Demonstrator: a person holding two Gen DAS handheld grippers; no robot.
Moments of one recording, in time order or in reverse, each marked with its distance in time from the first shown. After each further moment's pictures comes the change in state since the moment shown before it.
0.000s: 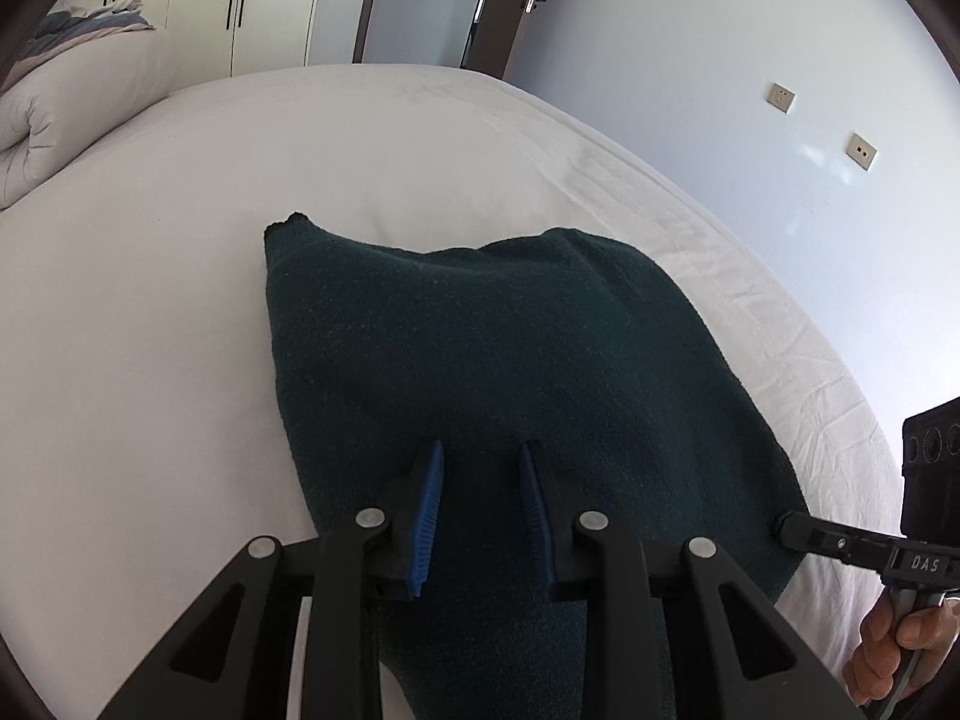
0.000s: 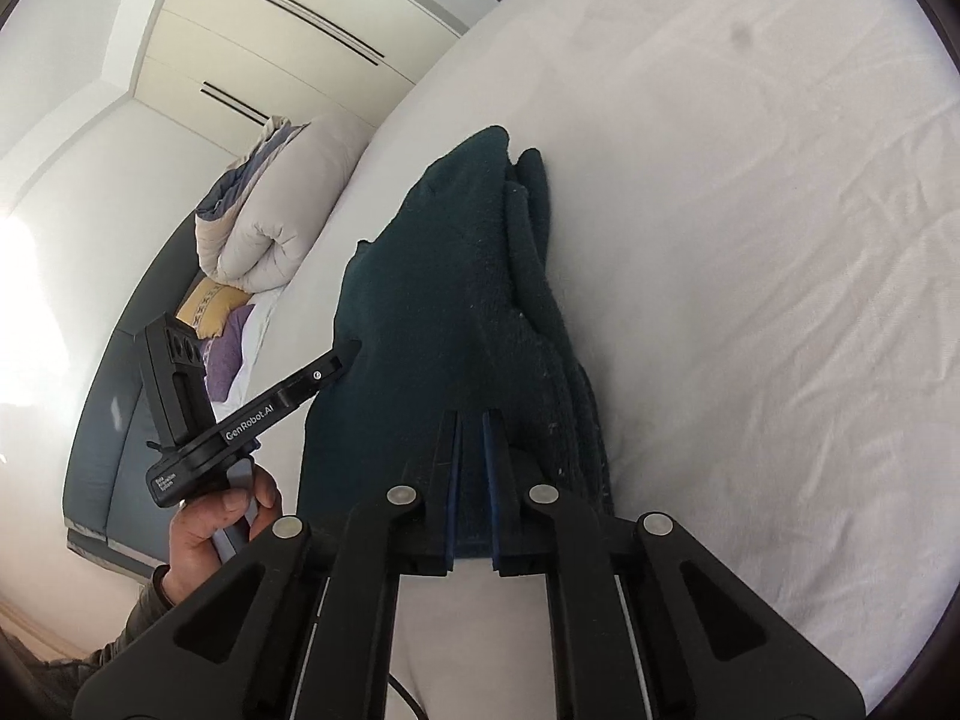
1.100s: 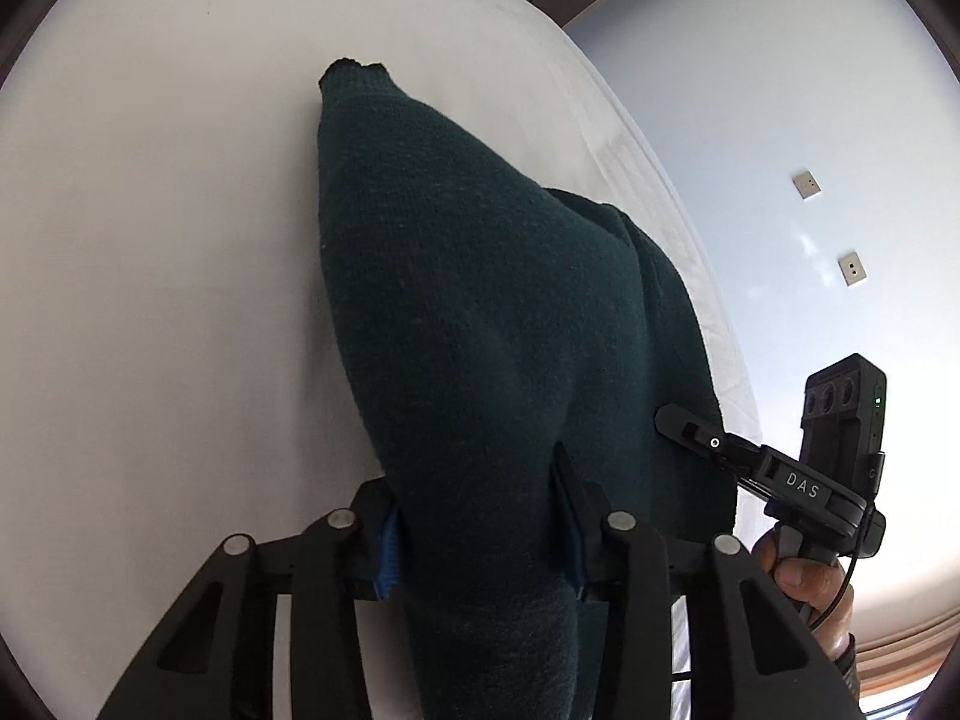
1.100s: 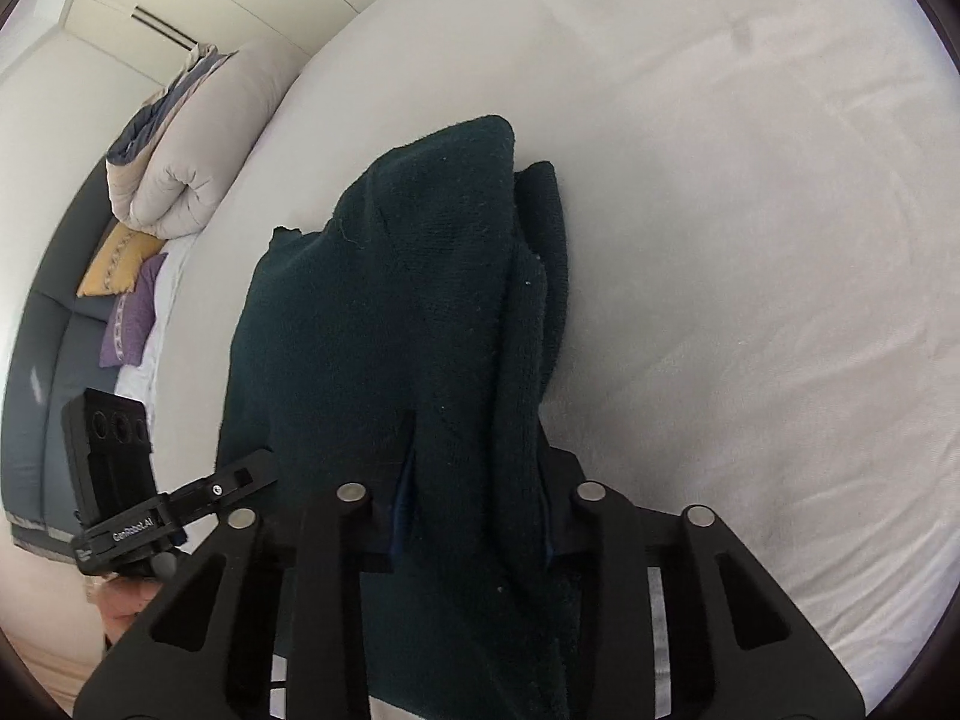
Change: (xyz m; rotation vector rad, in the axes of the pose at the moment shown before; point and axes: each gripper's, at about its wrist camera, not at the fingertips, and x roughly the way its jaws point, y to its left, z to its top) left arm -0.001 0.054 -0.013 -0.380 0.206 -0.260; right arm 0.120 0.027 0.095 -0.067 0.173 -0.239
